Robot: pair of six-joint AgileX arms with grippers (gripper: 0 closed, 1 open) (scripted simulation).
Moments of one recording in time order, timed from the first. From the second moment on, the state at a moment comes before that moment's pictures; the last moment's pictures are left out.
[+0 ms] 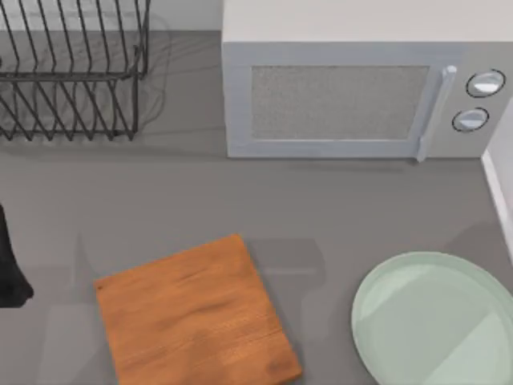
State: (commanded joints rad) left arm 0.00 0.00 0.00 0.00 0.00 0.00; right arm -0.29 2.20 1.21 -0.57 0.00 -0.27
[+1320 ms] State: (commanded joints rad) left arm 0.00 0.00 0.00 0.00 0.00 0.00; right arm -0.29 2.28 1.16 -0.45 0.00 -0.27
